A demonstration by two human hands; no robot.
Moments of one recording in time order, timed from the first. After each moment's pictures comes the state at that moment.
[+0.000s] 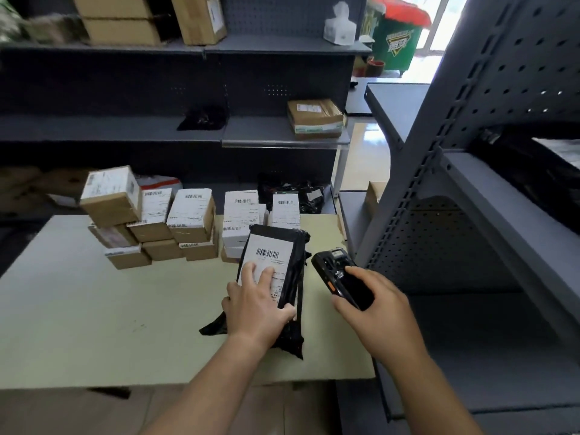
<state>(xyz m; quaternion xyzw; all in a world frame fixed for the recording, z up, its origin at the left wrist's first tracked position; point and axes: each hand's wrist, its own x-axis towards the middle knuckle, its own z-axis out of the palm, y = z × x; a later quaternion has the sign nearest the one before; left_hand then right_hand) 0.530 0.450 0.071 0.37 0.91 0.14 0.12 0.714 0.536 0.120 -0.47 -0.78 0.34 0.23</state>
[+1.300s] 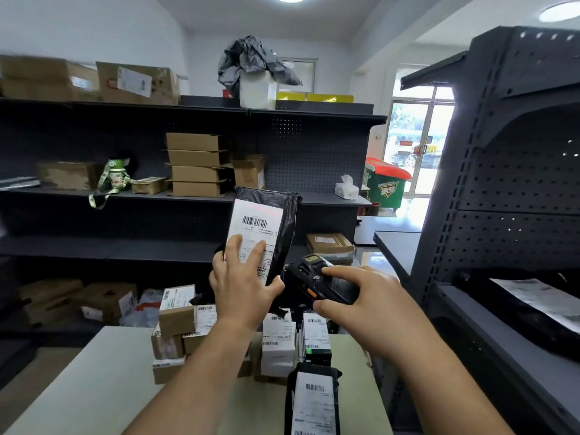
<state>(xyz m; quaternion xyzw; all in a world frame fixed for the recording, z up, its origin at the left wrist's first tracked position) 0.414 0.410 0.287 0.38 0.81 0.38 -0.22 0.637 0.446 0.366 -0.36 -0.88 0.21 0.25</state>
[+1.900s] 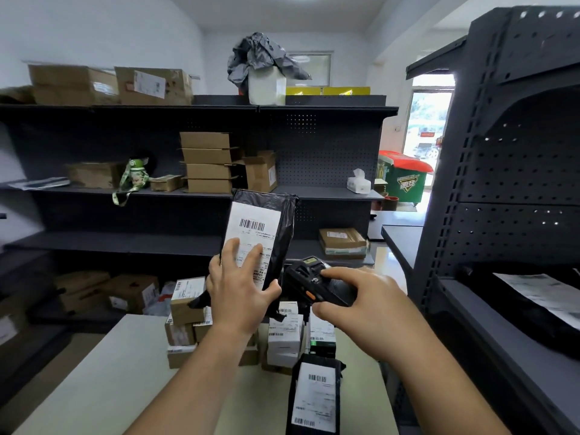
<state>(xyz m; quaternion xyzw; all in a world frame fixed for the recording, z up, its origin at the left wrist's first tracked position) 0.438 0.398 0.276 0.37 0.82 0.38 -0.23 0.659 0.461 0.353 -0.32 -0.89 0.22 0.25</state>
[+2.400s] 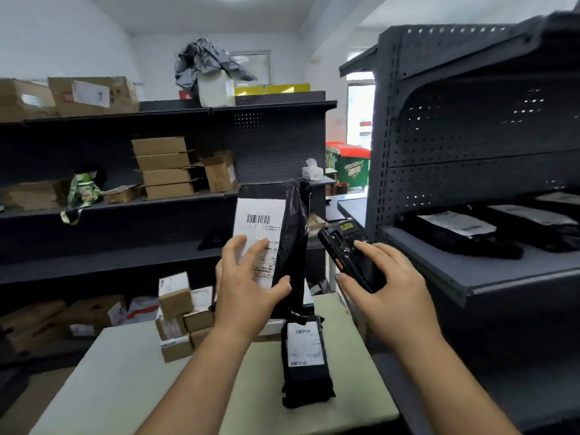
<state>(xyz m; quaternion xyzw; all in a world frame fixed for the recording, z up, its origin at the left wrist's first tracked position) 0.517 0.298 0.293 0.50 0.68 0.52 -0.10 0.734 0.367 0.311 -0.39 -0.76 0.18 0.48</state>
